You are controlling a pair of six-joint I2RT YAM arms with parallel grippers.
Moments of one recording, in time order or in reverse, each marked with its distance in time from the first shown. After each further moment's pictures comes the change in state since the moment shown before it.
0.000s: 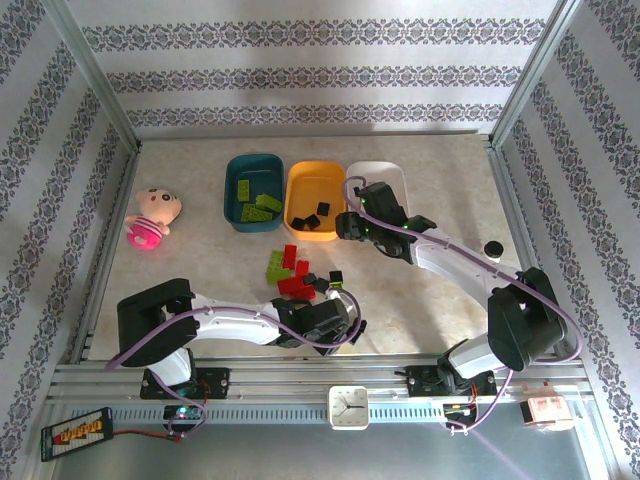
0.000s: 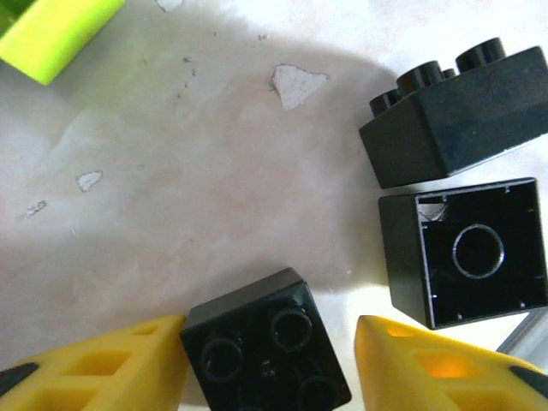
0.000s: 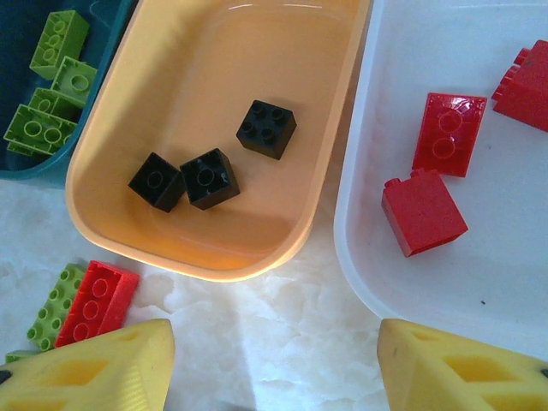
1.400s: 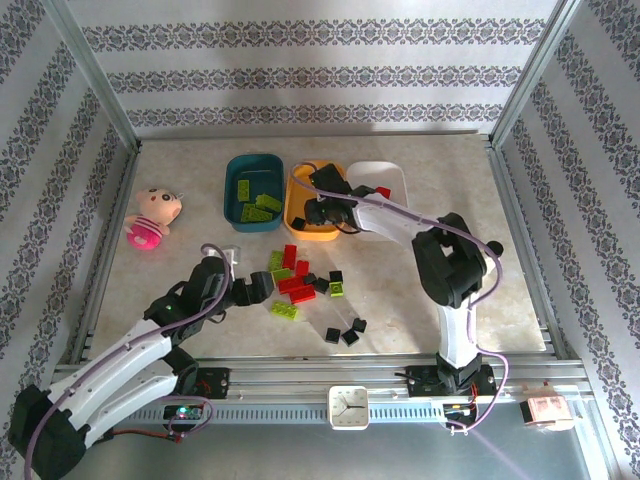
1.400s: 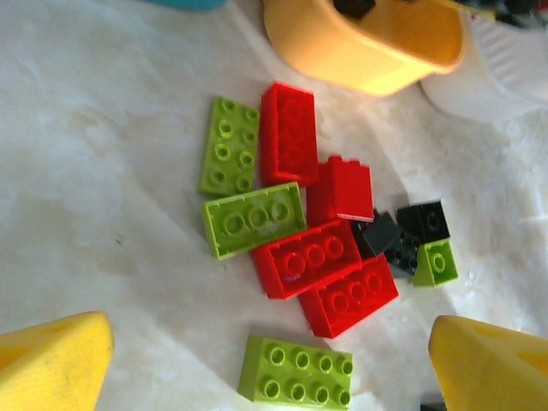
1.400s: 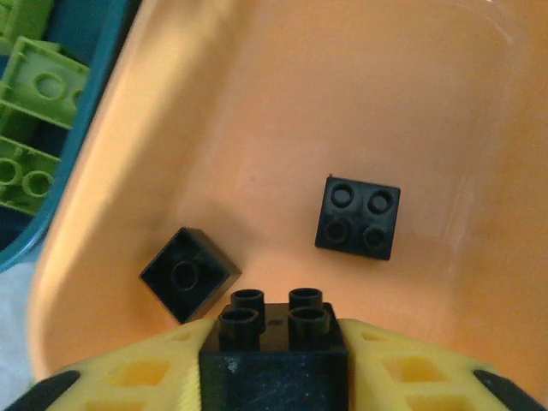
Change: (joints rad) left arm 0.633 -0.884 -0.379 -0.127 0.141 -0.174; right arm 0.066 0.548 0.502 -0.112 0.009 -0.035
